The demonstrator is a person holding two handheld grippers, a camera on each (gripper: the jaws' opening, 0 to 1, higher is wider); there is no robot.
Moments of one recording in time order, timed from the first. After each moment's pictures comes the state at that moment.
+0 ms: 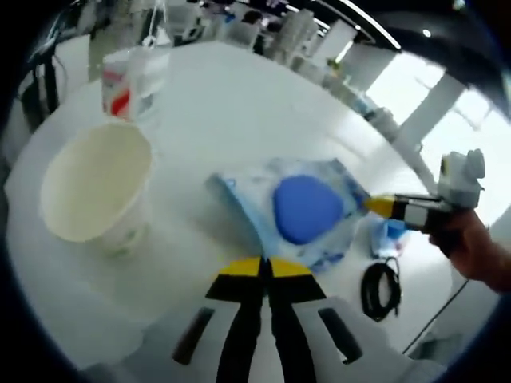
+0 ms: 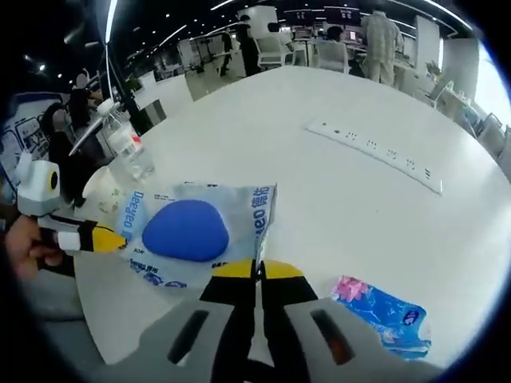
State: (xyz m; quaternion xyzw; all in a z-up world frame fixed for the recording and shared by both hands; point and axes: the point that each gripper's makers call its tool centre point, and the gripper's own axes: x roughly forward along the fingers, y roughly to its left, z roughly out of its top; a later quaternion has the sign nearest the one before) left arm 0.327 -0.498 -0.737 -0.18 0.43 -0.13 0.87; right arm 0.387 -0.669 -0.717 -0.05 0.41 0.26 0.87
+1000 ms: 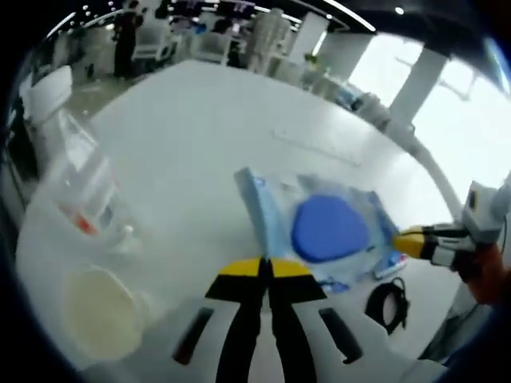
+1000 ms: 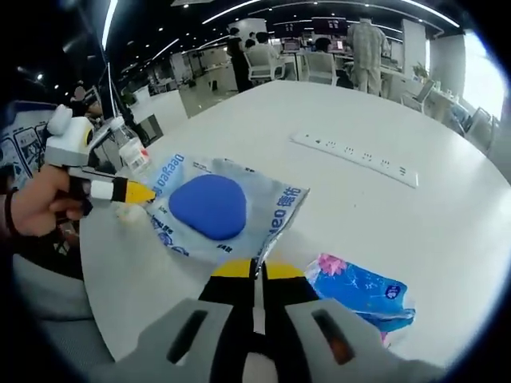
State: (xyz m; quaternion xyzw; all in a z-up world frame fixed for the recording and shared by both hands) left arm 0.380 -0.503 -0.698 -0.10 0.42 -0.16 0.89; right arm 0.361 -0.681 -0.695 -0.03 0.38 0.24 0.89
